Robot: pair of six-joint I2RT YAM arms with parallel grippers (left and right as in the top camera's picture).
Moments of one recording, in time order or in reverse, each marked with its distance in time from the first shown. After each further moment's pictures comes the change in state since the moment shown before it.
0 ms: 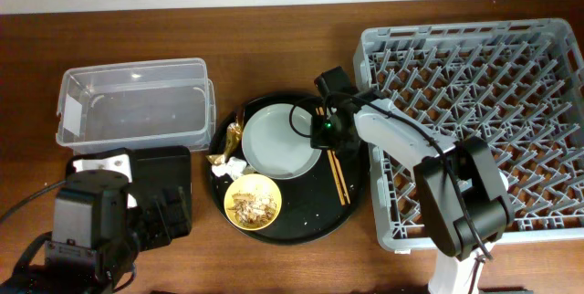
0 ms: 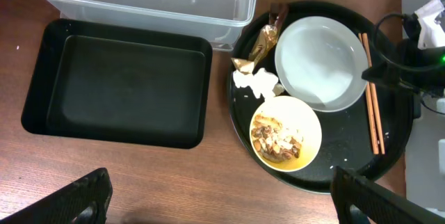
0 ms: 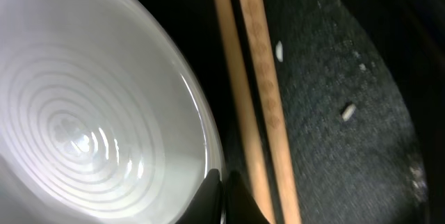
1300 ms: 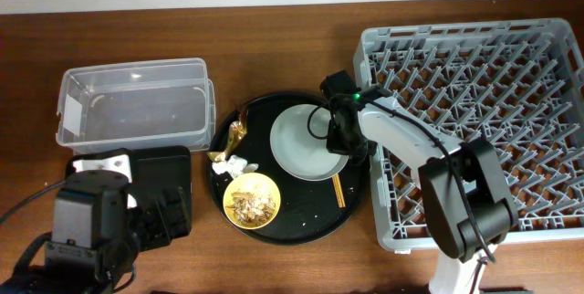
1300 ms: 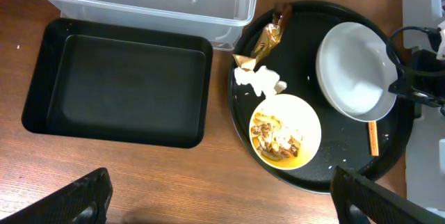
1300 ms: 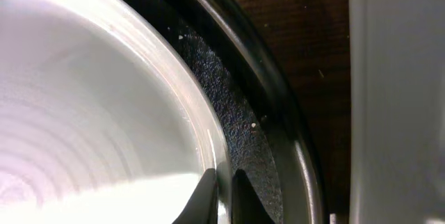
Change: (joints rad) left arm 0.000 0.000 0.000 -0.002 0.000 0.000; right arm -0.010 -0.014 0.008 -0.167 0.224 0.083
